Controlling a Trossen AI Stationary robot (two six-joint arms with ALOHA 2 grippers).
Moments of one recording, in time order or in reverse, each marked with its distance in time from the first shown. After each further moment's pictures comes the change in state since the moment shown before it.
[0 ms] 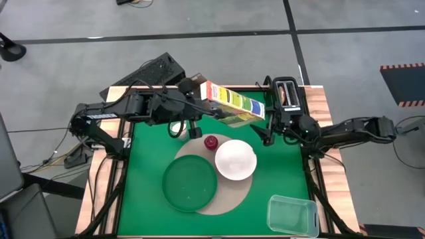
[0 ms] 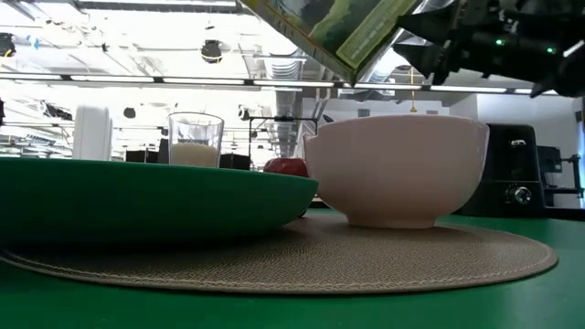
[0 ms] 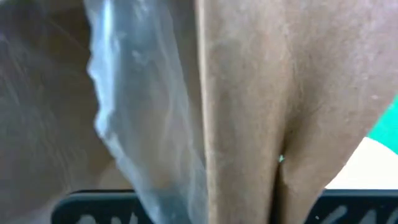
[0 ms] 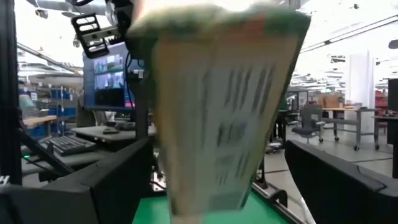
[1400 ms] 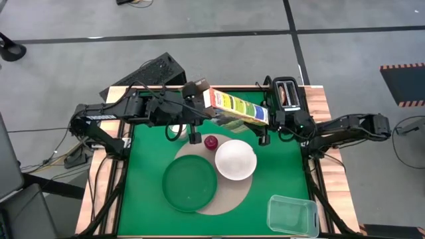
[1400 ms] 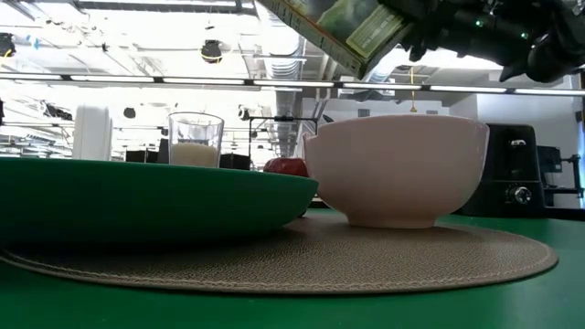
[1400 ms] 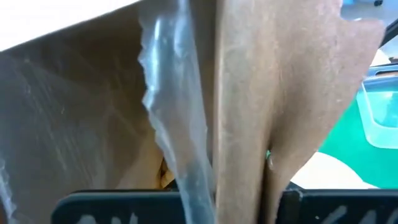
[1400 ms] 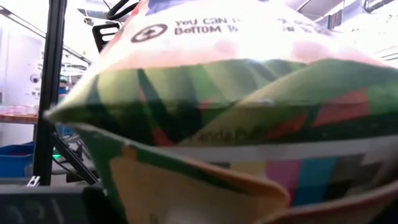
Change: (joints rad) left arm -0.029 0.002 0.000 0.062 0.087 -0.017; right arm -0.015 0.085 0.149 -0.016 -0.161 -0.039
